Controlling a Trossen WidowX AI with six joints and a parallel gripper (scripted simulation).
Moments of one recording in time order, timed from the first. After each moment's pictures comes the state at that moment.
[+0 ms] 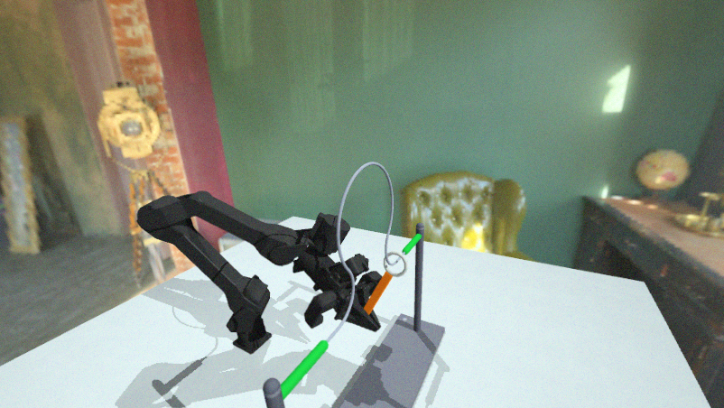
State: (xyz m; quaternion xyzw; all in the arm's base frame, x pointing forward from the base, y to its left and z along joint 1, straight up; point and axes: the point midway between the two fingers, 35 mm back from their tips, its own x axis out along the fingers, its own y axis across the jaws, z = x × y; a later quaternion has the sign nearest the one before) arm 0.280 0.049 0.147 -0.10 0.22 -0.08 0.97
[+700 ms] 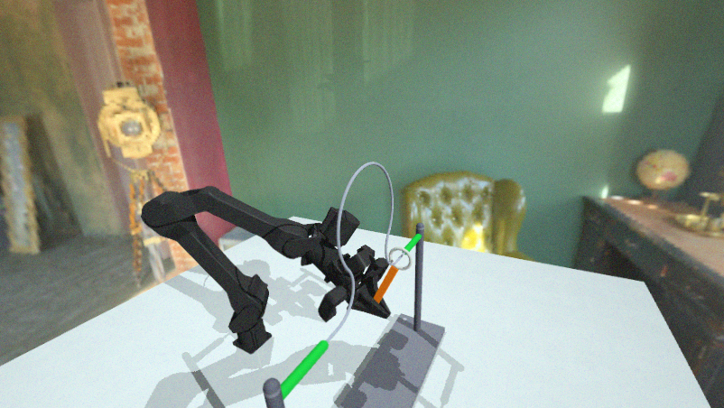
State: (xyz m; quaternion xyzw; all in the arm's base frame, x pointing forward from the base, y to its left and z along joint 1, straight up) arm 0.280 0.091 0.145 -0.01 0.22 -0.06 0.97
